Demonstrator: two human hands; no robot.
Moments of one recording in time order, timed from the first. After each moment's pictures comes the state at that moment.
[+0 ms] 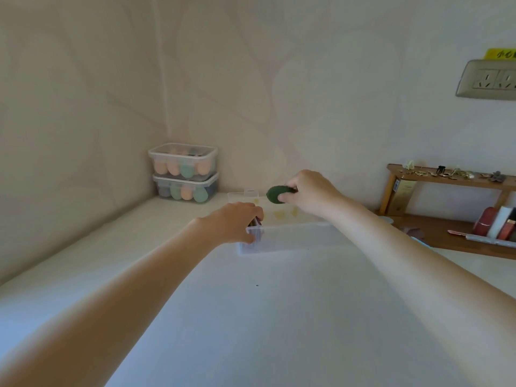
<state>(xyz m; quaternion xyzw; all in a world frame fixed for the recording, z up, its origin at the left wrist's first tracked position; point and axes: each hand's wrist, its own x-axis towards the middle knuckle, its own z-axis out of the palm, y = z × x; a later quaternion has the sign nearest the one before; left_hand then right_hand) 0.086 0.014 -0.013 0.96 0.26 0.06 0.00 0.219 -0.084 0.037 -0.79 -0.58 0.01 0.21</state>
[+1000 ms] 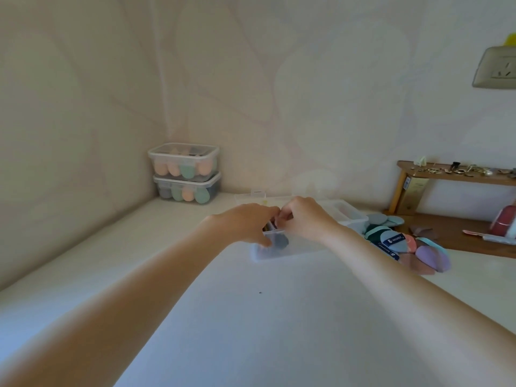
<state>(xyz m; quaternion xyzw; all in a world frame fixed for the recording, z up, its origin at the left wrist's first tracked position) 0.107 0.006 -0.005 0.97 0.25 0.02 0.04 0.223 -0.067 -0.010 -0.78 -0.58 0.07 0.24</state>
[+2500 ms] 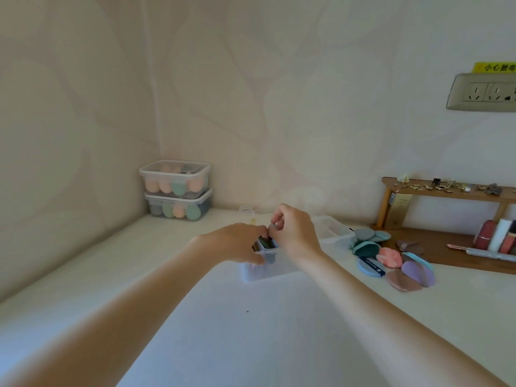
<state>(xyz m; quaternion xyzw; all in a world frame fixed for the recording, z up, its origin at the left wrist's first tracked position) 0.107 0.000 -0.003 0.95 0.29 0.00 0.08 0.221 -0.064 -0.018 -0.76 -0.50 -0.01 0.42</state>
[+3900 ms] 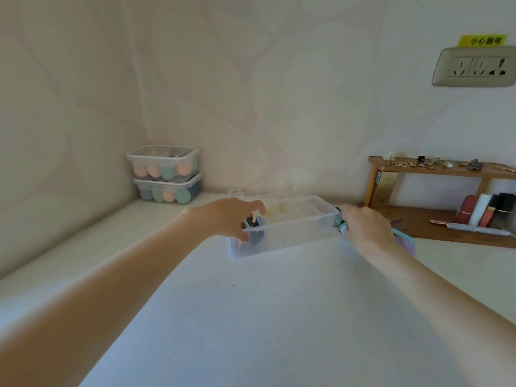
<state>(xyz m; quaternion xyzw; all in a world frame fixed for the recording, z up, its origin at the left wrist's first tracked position) 0.113 0.000 0.000 0.97 0.25 0.00 0.04 0.315 -0.156 -0.031 -0.89 -0.43 -0.16 0.07</state>
